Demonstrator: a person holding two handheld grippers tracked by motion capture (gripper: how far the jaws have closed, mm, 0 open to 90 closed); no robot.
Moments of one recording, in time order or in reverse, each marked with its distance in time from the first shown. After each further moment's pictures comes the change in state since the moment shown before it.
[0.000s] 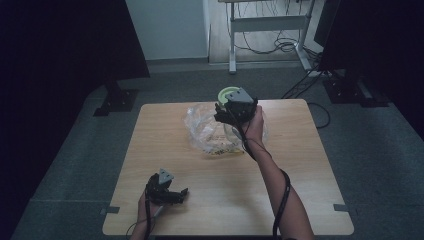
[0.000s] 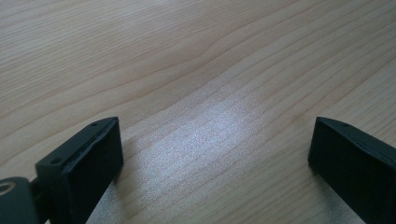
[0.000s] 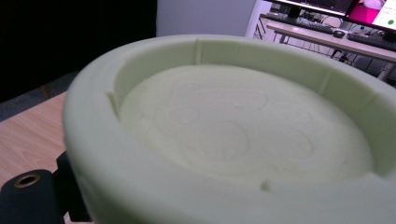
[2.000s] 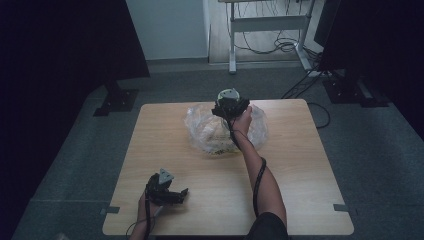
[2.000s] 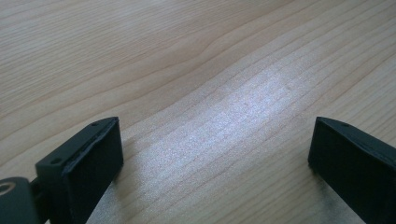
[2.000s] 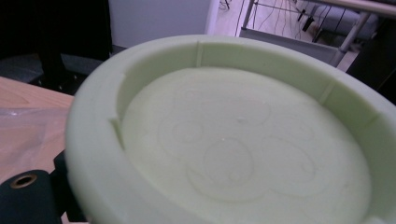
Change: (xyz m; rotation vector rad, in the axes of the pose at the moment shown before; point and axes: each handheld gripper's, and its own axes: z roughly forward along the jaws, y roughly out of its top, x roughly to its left) left arm 0.000 0.000 0.000 0.001 -0.010 0.008; right arm -0.009 -0.055 0.119 0.100 -0.151 0.097
